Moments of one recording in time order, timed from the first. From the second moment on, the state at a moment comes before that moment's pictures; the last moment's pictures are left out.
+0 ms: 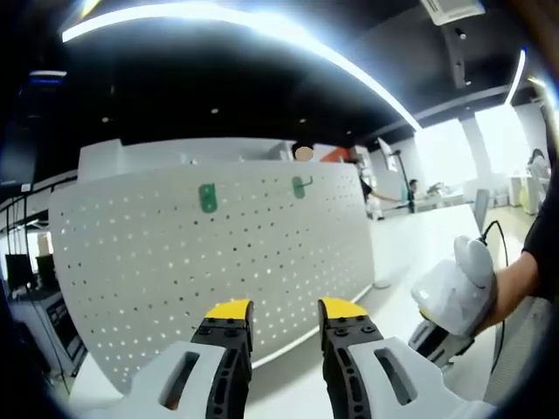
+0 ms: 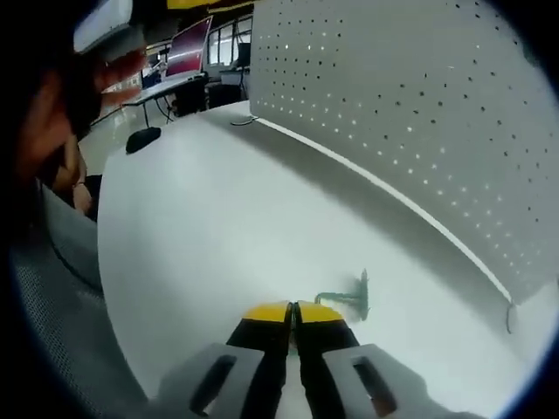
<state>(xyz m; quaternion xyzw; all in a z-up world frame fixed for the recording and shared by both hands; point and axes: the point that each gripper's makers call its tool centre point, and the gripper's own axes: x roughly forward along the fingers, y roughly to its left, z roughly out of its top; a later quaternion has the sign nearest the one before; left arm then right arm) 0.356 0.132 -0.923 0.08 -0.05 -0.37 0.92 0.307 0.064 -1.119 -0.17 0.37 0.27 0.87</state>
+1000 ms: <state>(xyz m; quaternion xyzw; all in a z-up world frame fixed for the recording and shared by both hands) 0.355 0.131 -0.926 0.08 -0.04 -0.37 0.92 0.309 0.067 -1.115 -0.20 0.36 0.28 0.87</state>
